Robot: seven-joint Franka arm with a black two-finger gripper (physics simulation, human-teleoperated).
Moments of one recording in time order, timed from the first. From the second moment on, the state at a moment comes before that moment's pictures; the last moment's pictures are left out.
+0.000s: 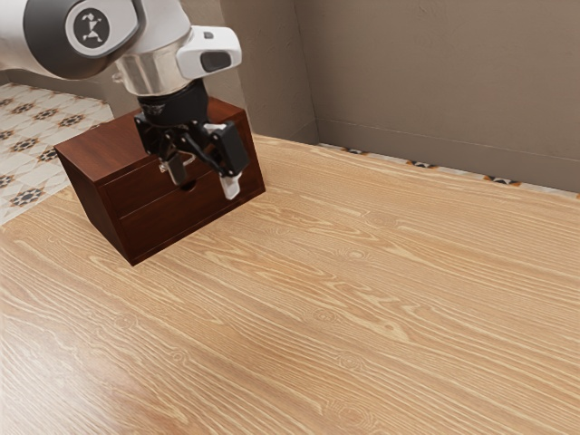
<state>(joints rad) -0.05 -0.01 0.05 -1.35 0.06 1.44 -0.07</state>
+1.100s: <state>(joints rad) 0.06 0.31 0.00 -1.18 0.24 1.74 0.00</state>
